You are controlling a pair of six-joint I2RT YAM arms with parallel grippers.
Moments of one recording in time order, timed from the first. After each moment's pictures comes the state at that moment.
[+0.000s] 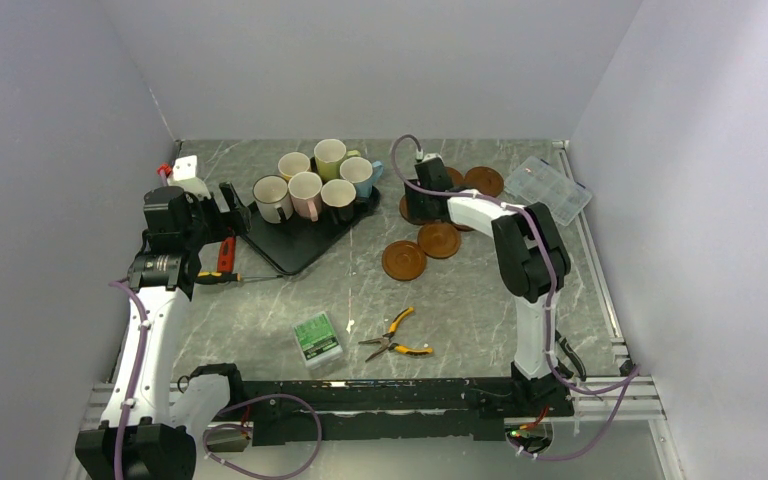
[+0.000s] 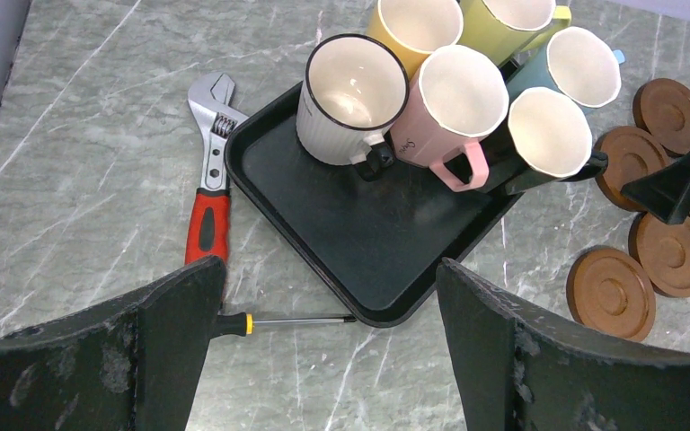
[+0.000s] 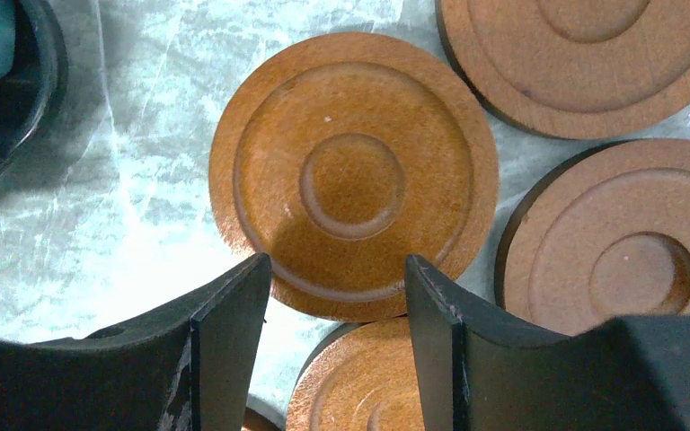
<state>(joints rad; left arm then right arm) 0.08 0.93 0.93 -0.43 0.11 -0.20 0.42 2.07 1.41 -0.19 0.14 0.25</state>
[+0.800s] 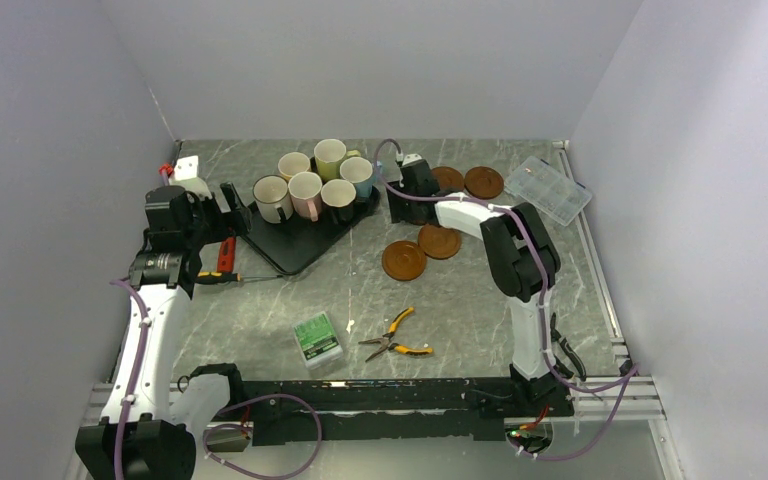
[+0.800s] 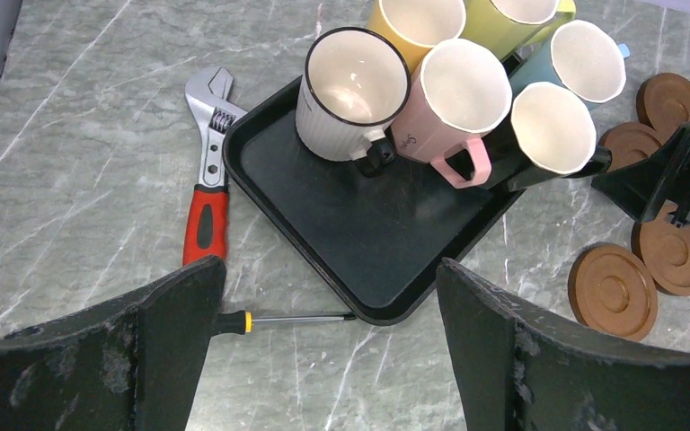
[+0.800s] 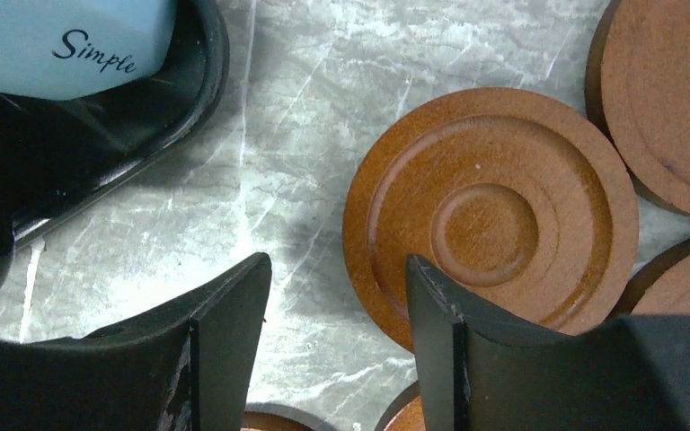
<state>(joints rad) 0.08 0.94 0.93 -0.43 0.11 -0.20 0.49 2.10 1.43 -0.11 0.07 0.20</state>
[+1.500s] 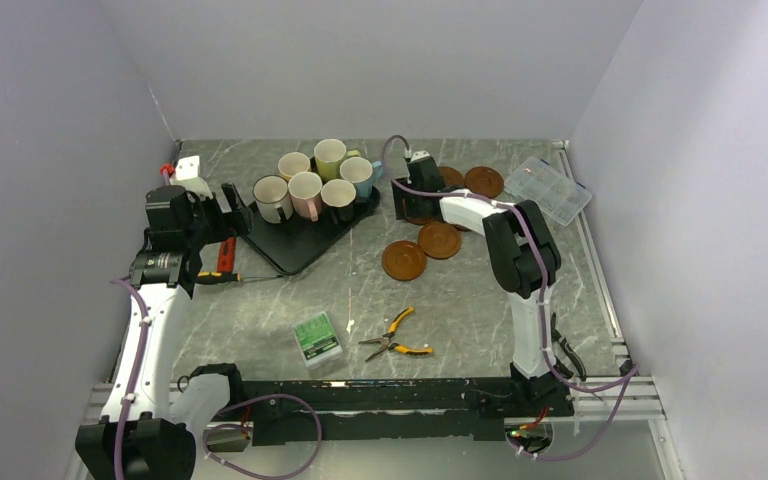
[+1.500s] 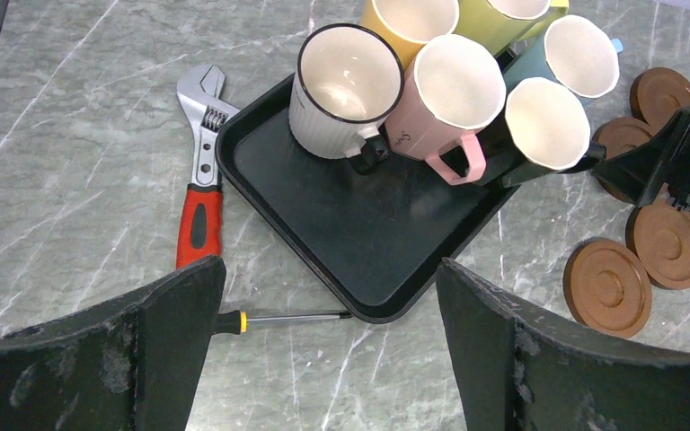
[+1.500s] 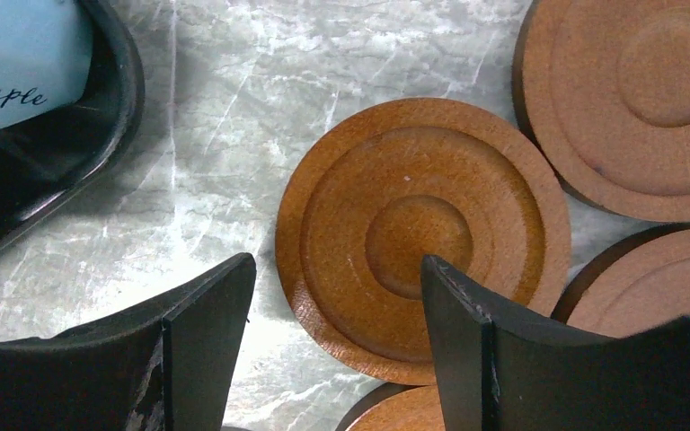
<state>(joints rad) 0.08 0.95 0.93 -0.43 0.13 -0.20 0.45 2.13 1.46 -0.12 0.10 0.19</state>
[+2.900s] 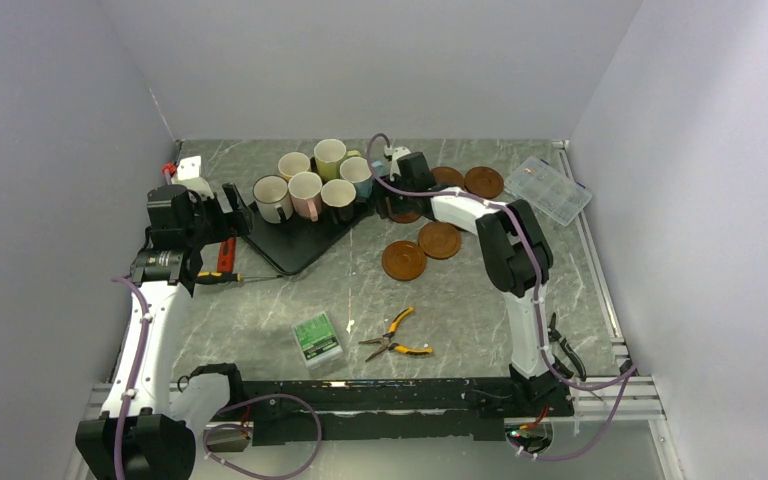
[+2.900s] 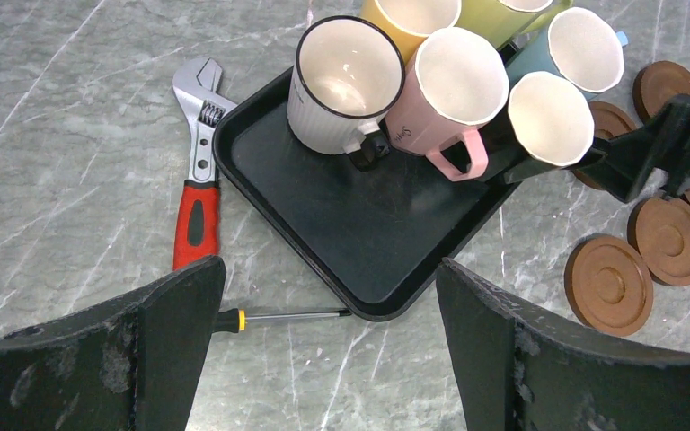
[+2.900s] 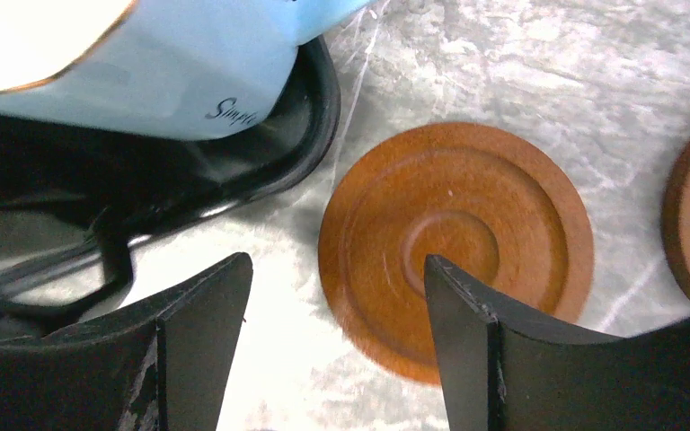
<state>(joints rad) 0.08 0.96 0.93 -0.43 0.13 -0.20 0.49 2.18 1.55 -0.07 -0.09 0.12</state>
